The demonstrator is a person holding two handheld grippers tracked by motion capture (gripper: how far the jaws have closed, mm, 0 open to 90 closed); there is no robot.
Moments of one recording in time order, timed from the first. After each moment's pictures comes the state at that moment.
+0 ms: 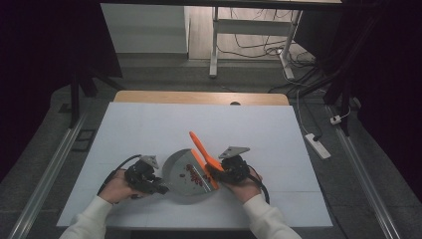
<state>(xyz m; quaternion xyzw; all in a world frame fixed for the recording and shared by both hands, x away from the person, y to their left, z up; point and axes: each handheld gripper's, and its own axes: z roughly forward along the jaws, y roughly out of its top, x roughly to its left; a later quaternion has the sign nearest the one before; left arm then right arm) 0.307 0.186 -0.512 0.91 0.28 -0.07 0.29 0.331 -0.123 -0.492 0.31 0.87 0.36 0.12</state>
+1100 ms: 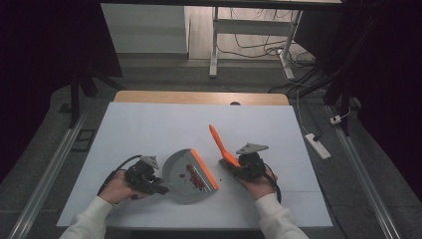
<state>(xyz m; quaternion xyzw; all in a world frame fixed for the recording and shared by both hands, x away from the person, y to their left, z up) 0.306 0.185 -0.513 0.91 0.28 -0.07 0.29 0.337 -0.170 -0.488 0.36 0.85 0.35 0.14</state>
